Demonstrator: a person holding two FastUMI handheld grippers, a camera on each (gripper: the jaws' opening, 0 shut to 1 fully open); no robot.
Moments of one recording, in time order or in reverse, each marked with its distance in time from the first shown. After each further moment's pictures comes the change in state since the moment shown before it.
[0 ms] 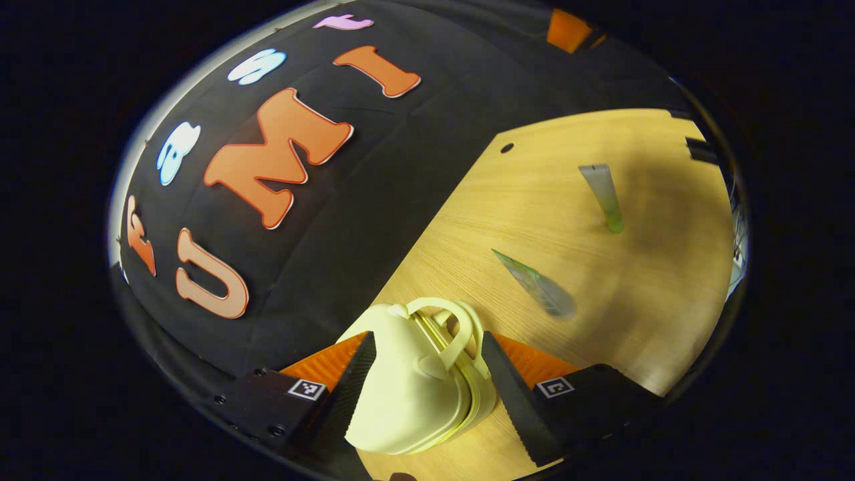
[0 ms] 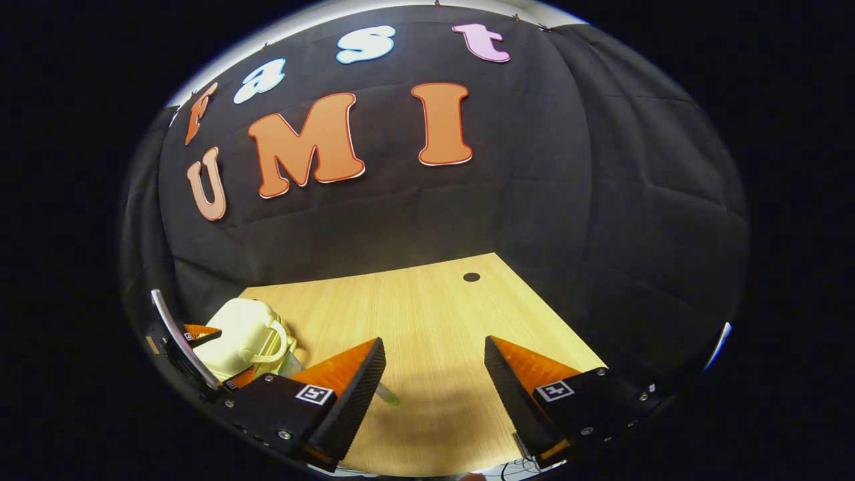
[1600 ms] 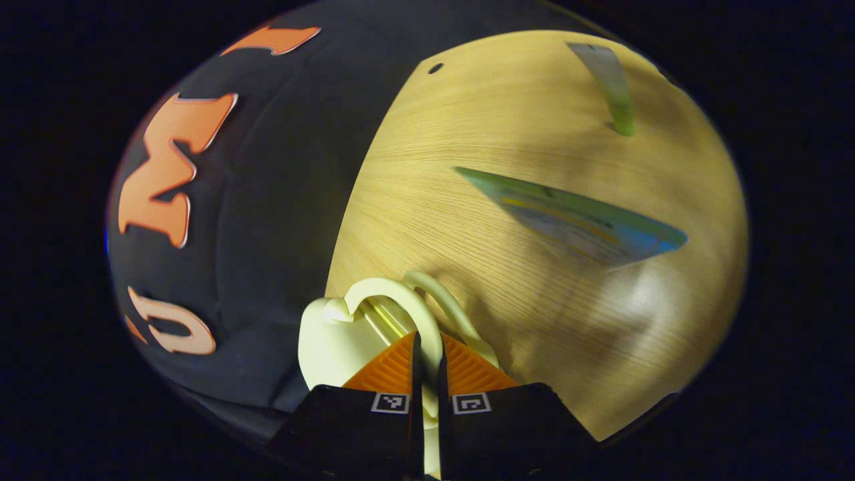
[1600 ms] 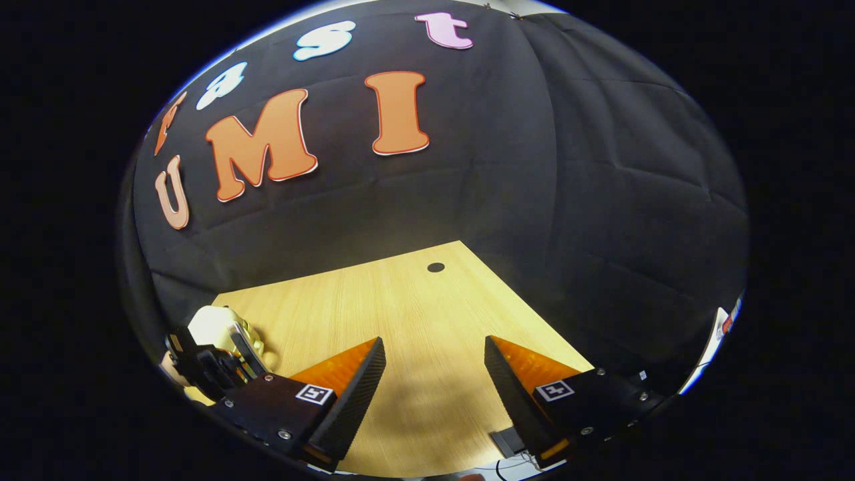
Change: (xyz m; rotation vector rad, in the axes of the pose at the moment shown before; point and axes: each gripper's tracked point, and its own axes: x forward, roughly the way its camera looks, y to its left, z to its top) left arm 0.099 -0.029 -0.036 0.142 0.299 -0.220; right arm 0.012 -0.044 -0.005 0.050 0.039 -0.114
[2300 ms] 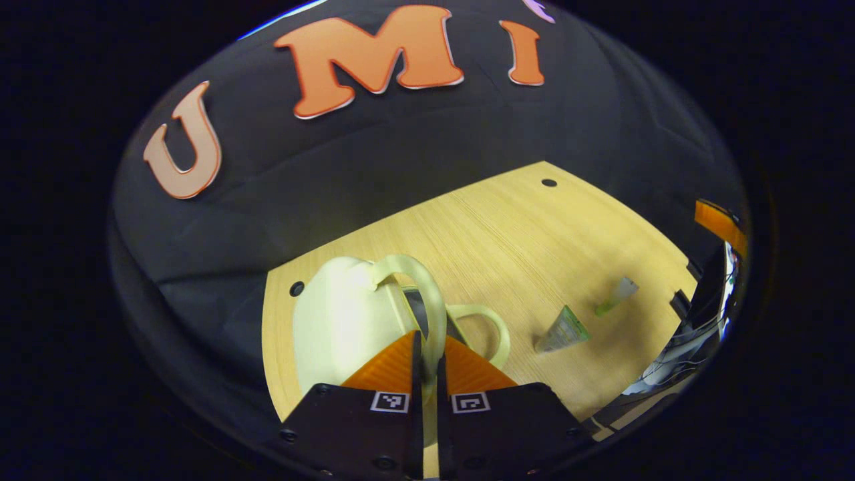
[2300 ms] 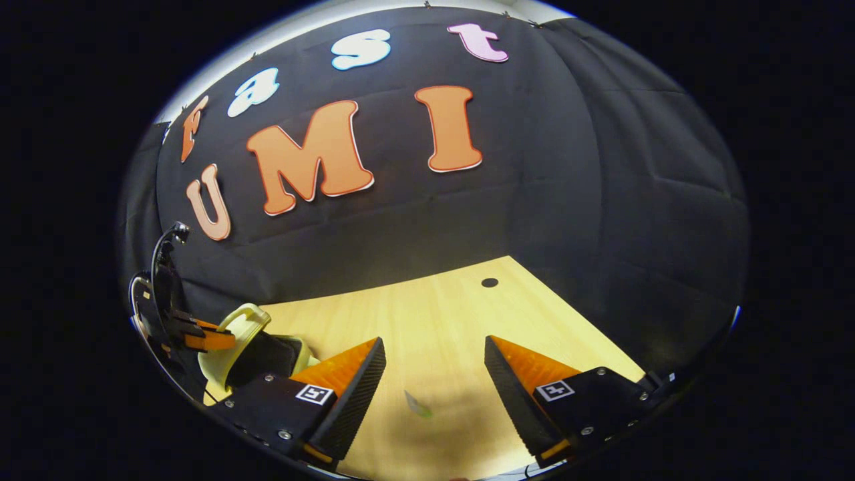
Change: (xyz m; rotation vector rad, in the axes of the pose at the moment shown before) left arm -0.017 0.033 -0.010 -0.743 -0.209 -0.196; right arm -0.018 0.104 0.025 0.030 -0.071 0.165
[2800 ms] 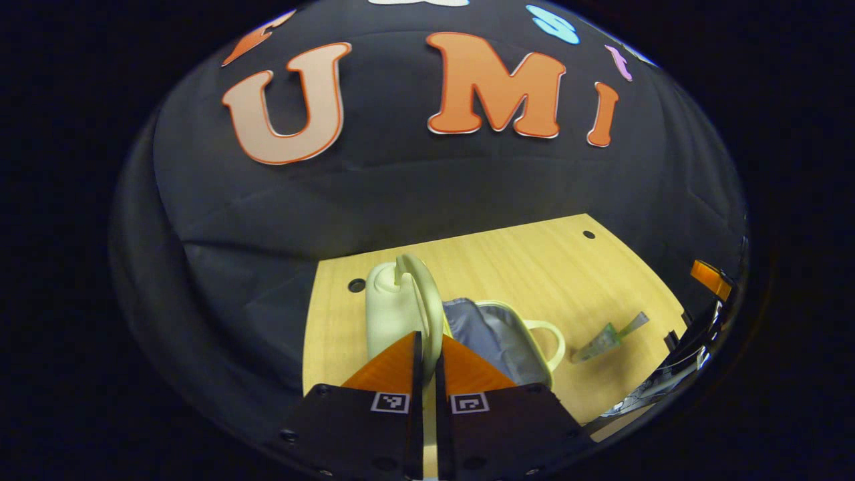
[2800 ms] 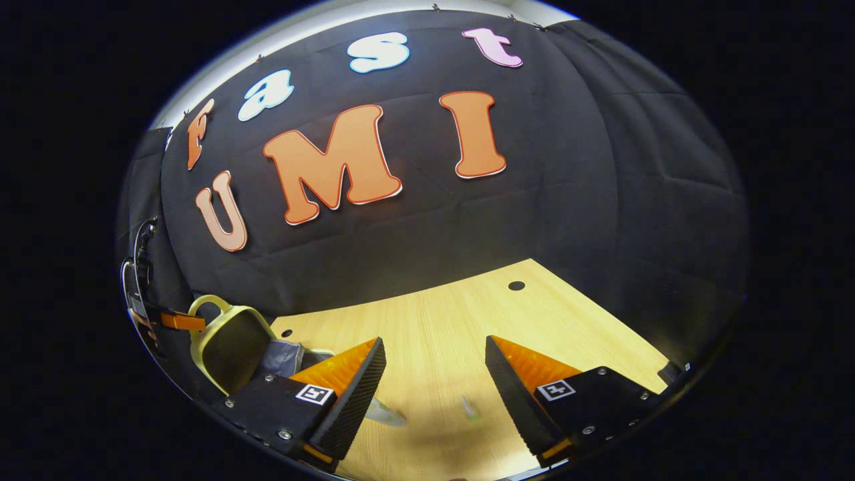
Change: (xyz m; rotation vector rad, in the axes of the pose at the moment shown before) left arm -0.034 0.130 -0.038 -0.196 -0.083 0.066; right arm -0.001 0.068 0.011 0.029 -0.029 0.022
